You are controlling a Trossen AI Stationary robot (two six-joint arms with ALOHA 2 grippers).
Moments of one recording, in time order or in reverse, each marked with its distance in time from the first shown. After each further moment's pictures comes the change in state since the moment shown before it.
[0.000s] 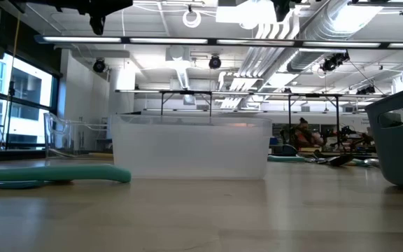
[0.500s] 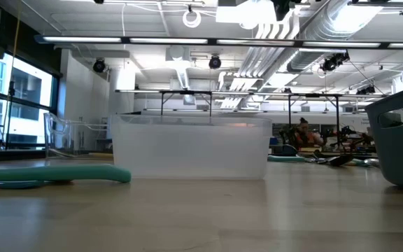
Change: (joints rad) left arm -0.199 0.087 0.306 -0.398 0.044 0.110; right arm 0.000 0.000 0.000 0.000 0.000 -0.027
